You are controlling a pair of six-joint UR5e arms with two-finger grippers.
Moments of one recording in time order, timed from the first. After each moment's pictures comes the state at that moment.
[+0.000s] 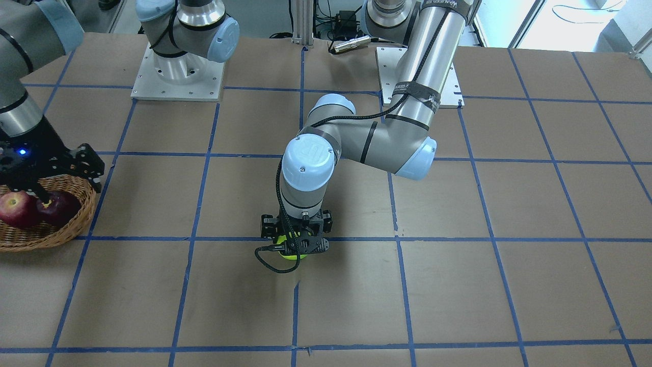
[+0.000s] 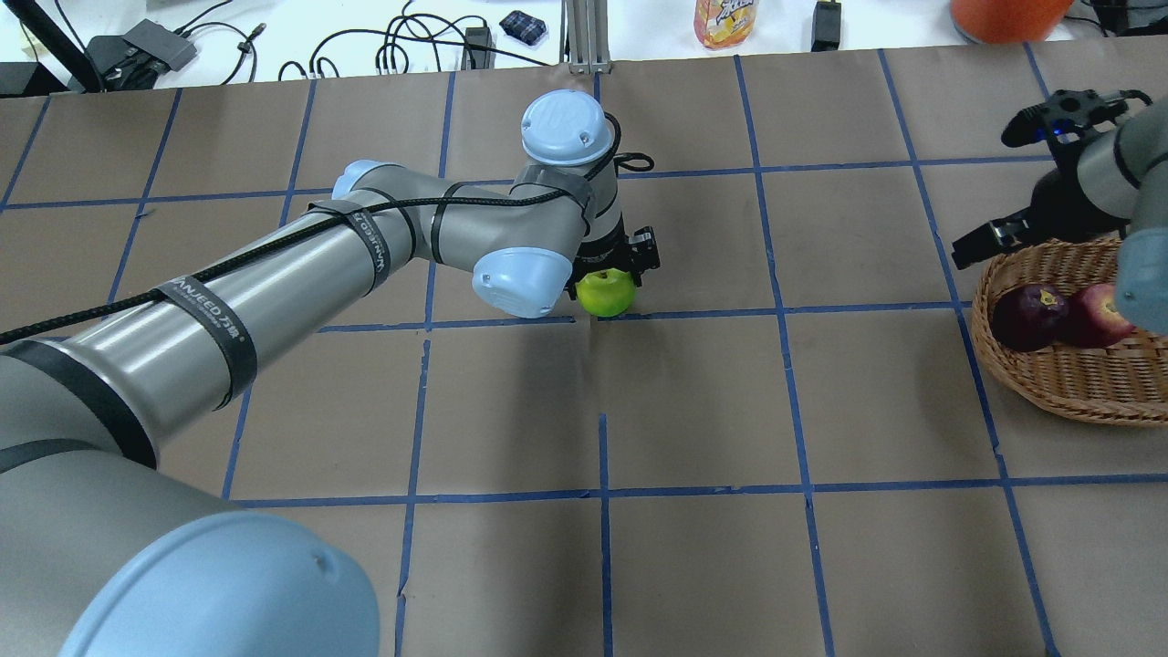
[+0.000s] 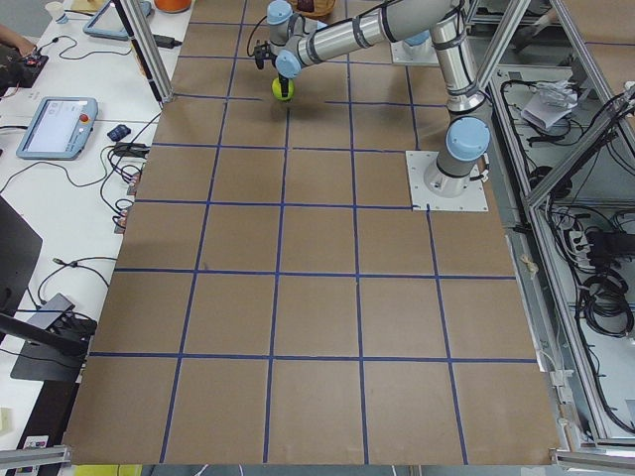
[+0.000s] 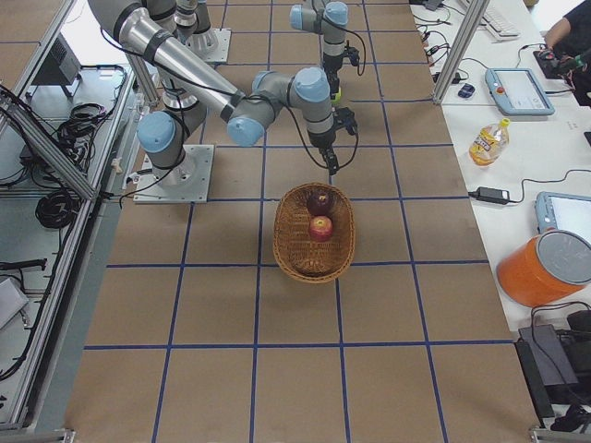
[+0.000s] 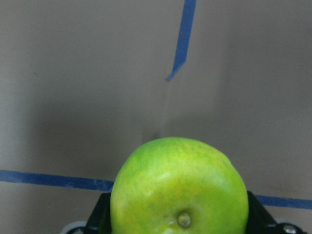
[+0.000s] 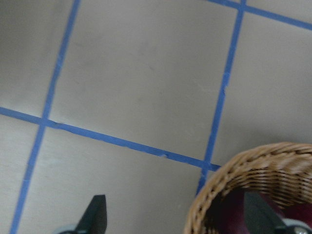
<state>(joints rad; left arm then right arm) -1.94 -2.13 -1.58 -0.94 1.50 -0.48 1.21 -1.53 1.97 -2.20 -1.45 -0.61</state>
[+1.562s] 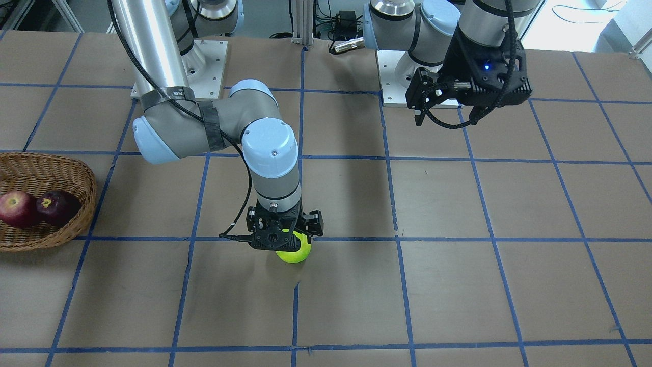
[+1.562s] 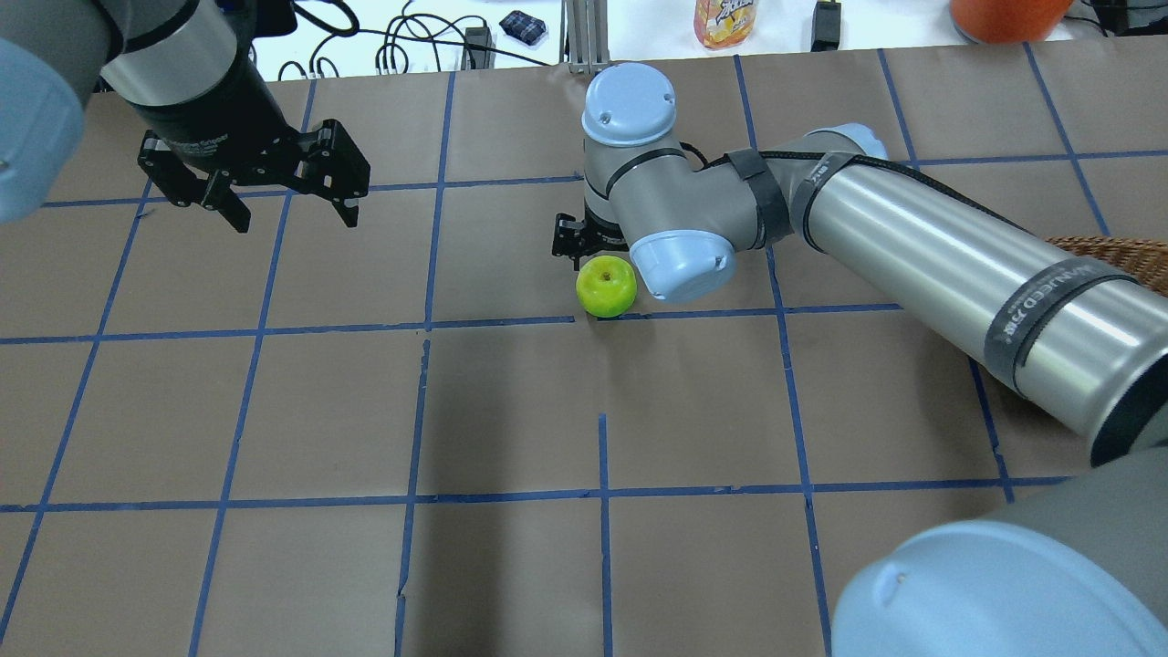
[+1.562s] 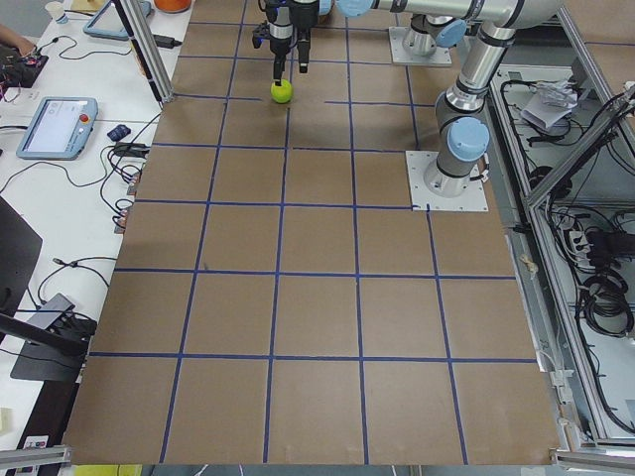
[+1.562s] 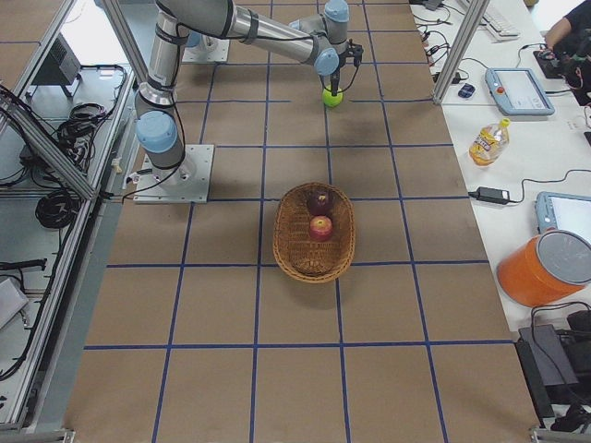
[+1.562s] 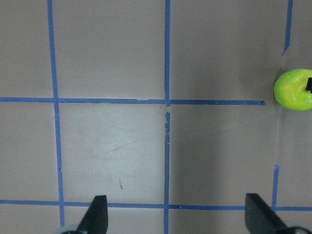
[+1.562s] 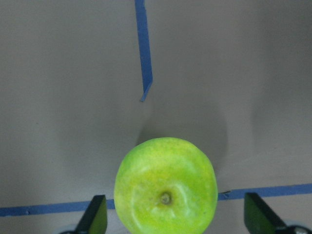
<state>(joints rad) -1.59 -1.54 -1.56 -1.60 1.60 -0.04 1.91 -1.06 1.61 -2.22 -1.55 0.44</state>
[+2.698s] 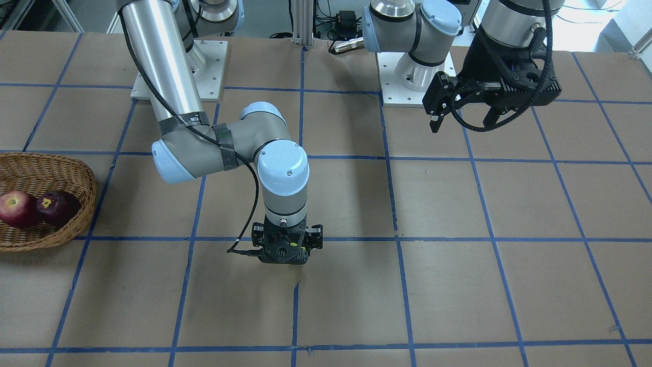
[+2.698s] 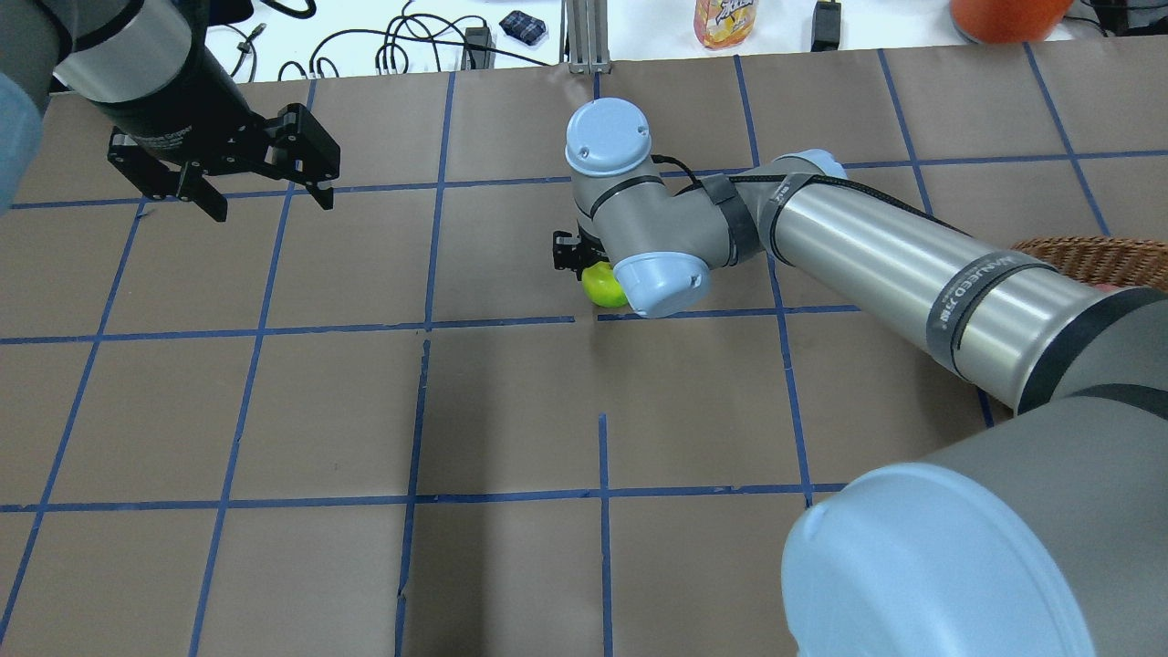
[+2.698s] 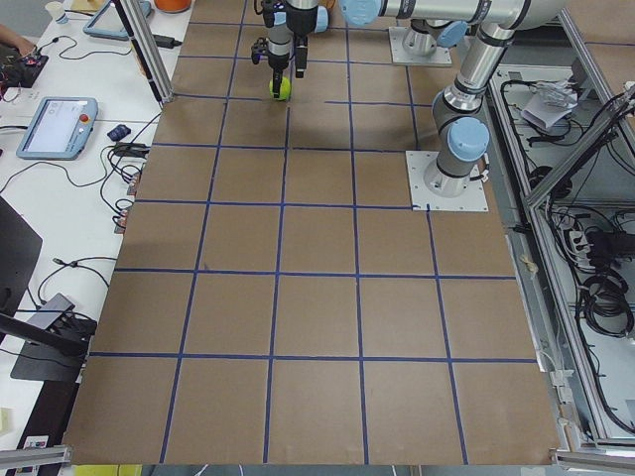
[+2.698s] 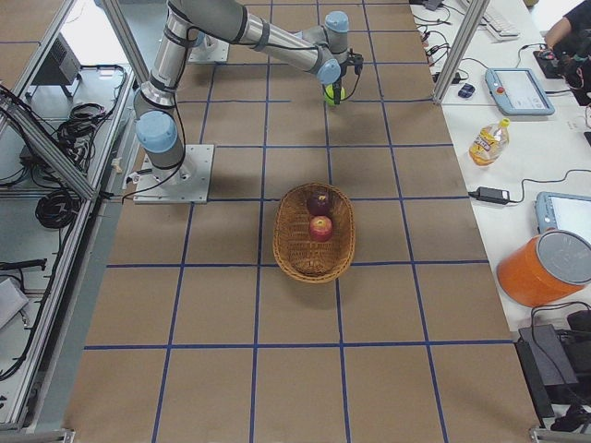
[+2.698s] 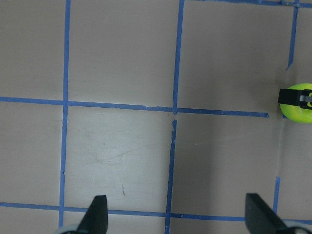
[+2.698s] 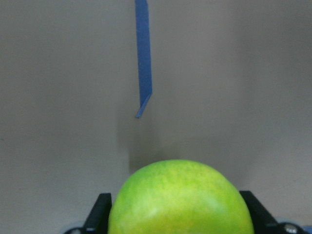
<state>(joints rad) -1.53 -1.53 -1.56 -1.54 1.57 -0.03 1.91 -1.01 1.59 -2.27 -1.61 0.36</state>
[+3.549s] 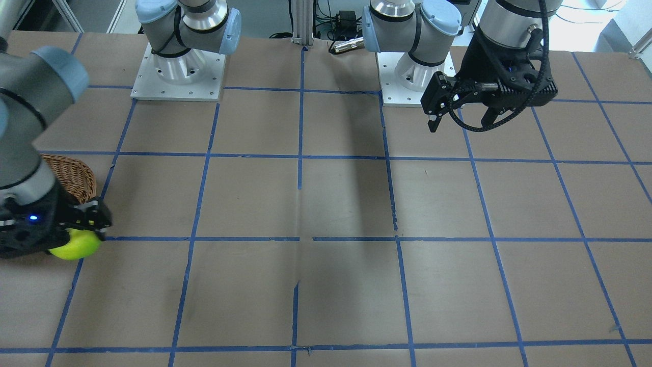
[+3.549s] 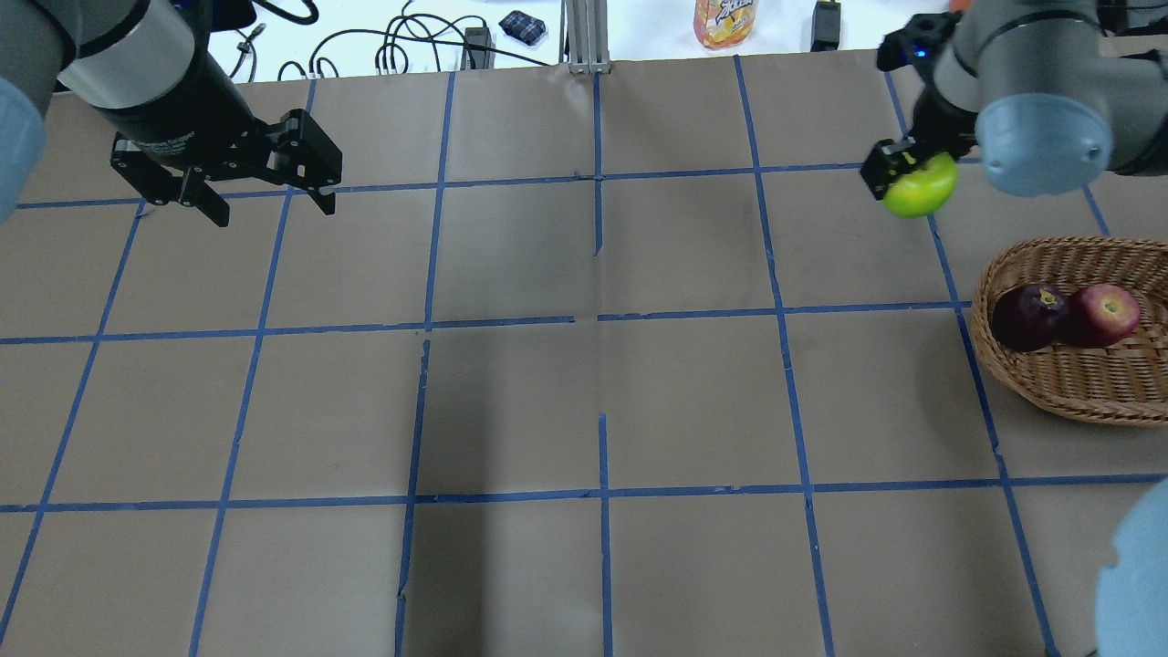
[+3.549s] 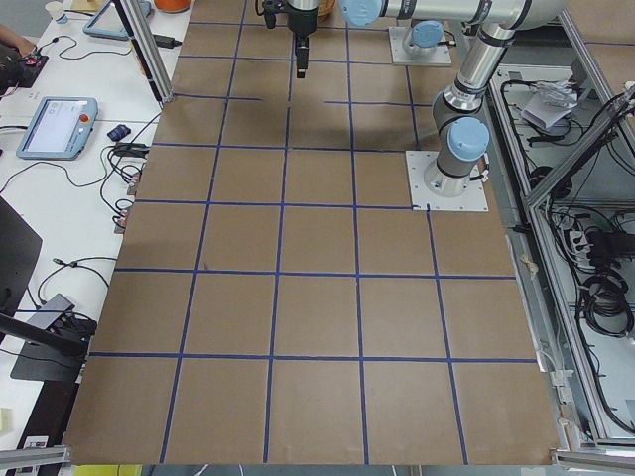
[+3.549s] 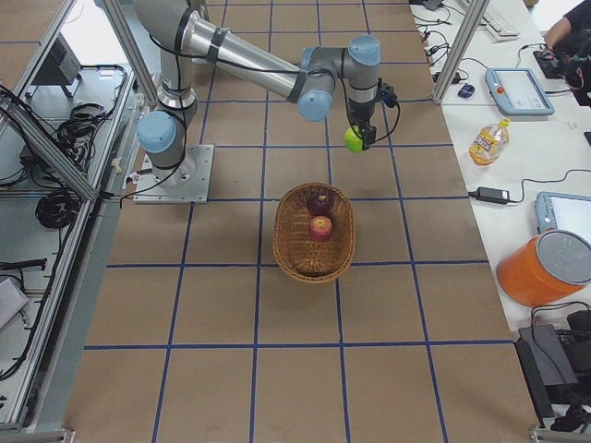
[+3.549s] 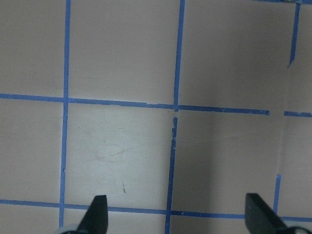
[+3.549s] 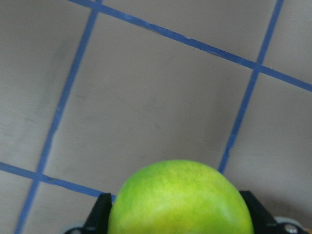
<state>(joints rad) -1.53 -1.52 -1.58 -1.54 1.57 -0.03 1.29 -1.29 1.68 -2.10 -1.60 -0.64</state>
